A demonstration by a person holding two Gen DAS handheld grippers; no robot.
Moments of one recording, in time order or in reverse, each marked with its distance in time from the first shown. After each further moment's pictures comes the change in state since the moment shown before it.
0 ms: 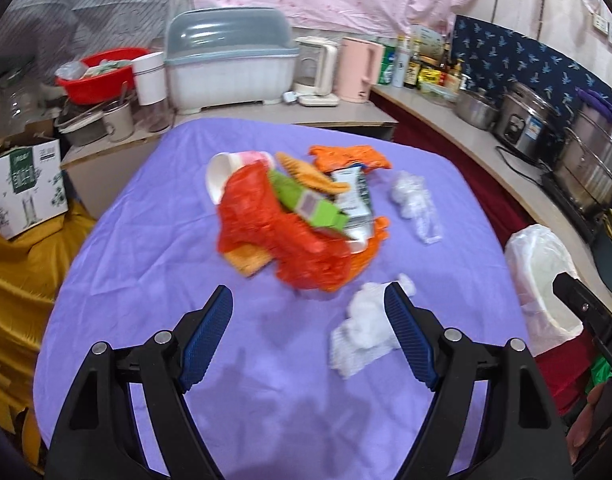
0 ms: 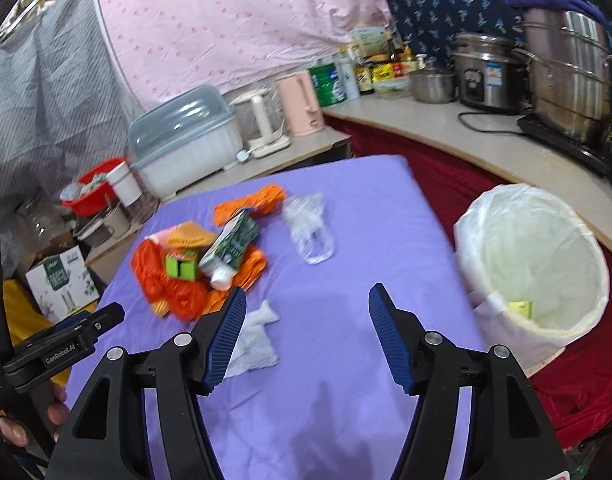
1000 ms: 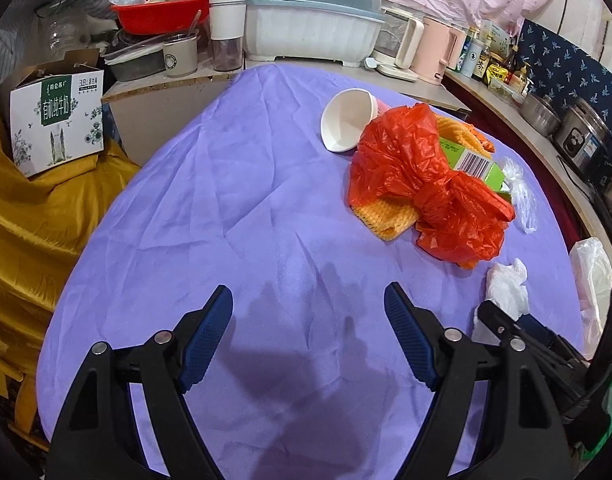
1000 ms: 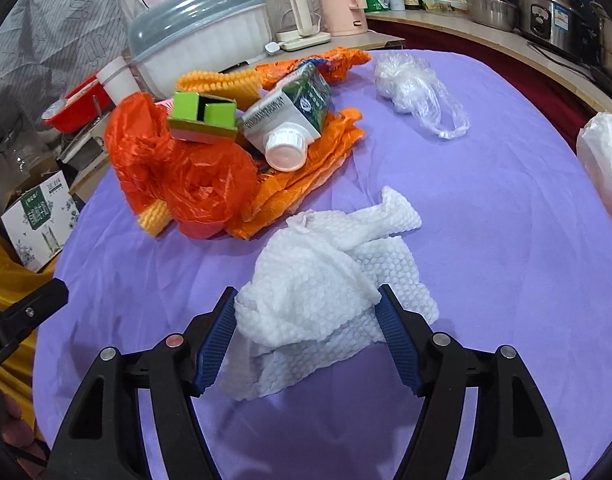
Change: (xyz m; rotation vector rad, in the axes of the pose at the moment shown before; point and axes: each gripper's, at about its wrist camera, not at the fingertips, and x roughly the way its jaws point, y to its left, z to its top) left arm 0.047 0.111 -0.031 -0.139 0.095 0.080; right arm 0.148 0.095 -0.072 -0.042 0.261 -0.007
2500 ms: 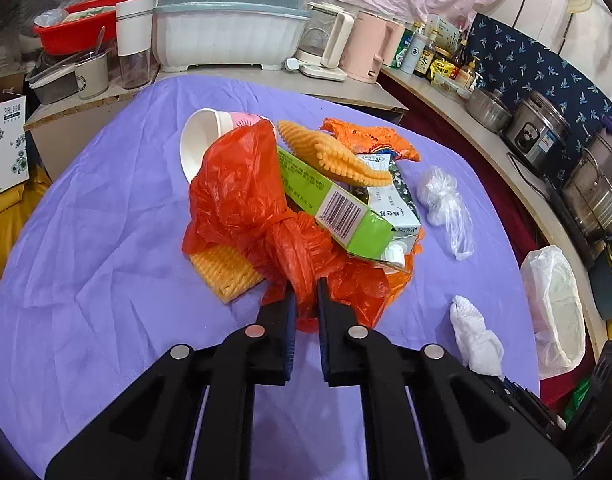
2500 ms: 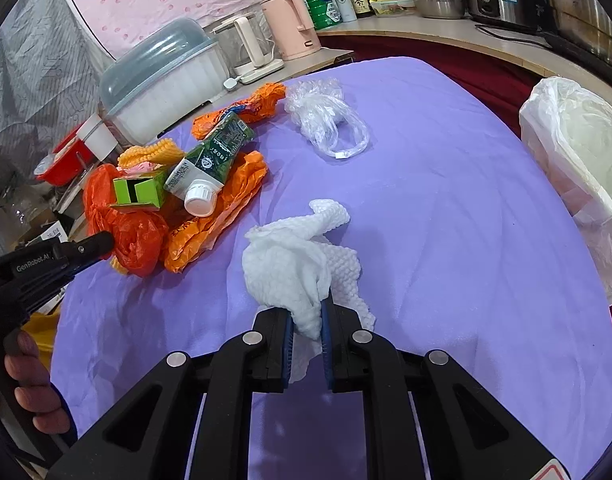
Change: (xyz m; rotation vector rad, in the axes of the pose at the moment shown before) left arm 0.035 -0.094 0.038 0.050 -0.010 -0.180; right arm -0.037 -0.076 0.002 0.133 -0.071 0.023
